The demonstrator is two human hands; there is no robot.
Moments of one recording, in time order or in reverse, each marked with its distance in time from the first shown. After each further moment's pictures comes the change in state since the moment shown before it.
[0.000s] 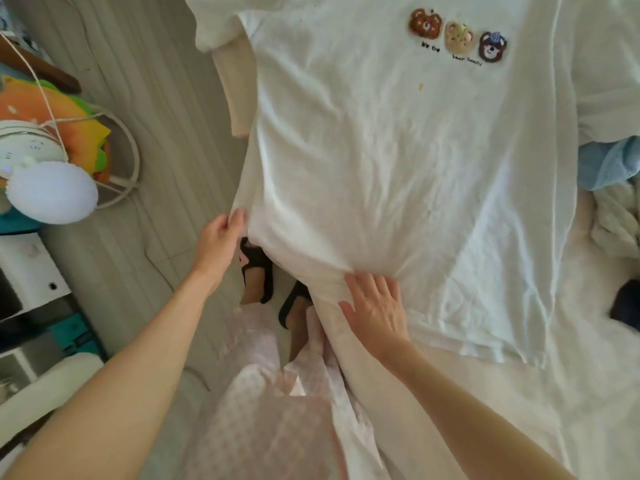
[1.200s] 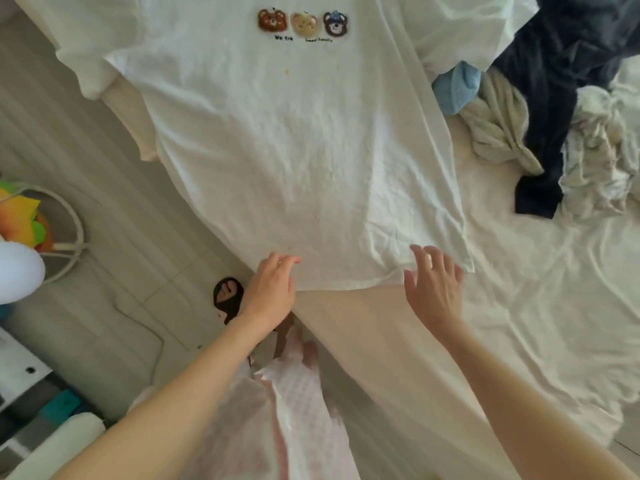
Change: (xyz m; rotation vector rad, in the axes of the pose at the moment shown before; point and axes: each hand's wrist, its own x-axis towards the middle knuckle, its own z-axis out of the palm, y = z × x) left_hand -0.135 0.028 0.096 0.866 -0.530 0.500; right_hand -0.117 0.108 -0.026 0.012 0.190 0.604
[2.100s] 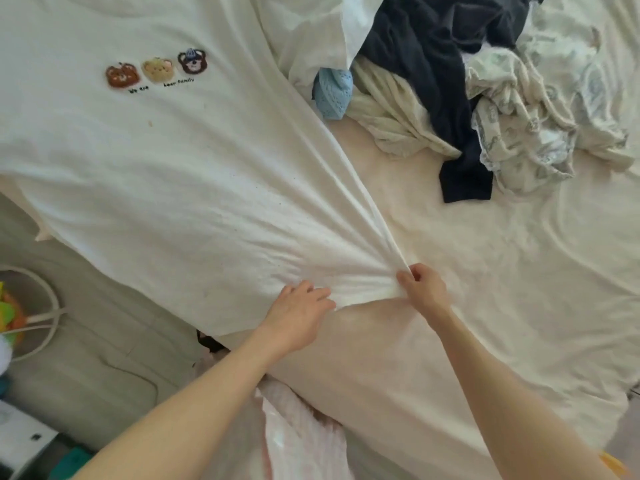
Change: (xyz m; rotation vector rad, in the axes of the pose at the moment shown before) left_hand 0.063 0.147 0.087 0.654 -0.485 0.435; right_hand 0.041 0.144 0.024 0.762 -0.341 0.646
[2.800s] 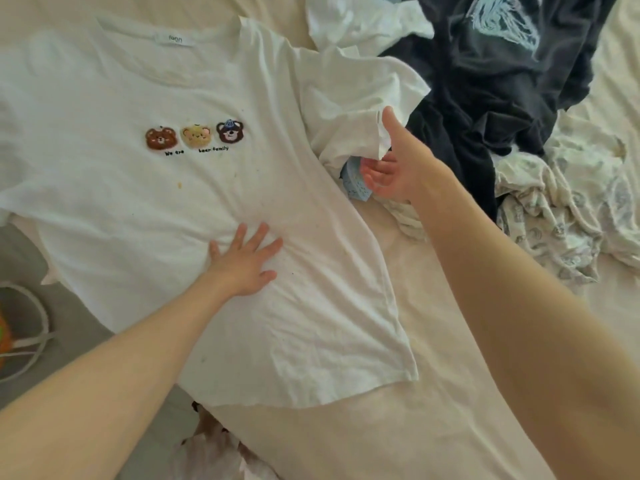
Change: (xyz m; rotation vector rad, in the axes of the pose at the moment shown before) left_hand 0.052 -0.151 -0.112 -0.024 -0.089 -0.474; right_hand 0.079 -0.318 -0.068 0.815 -0.375 0.139
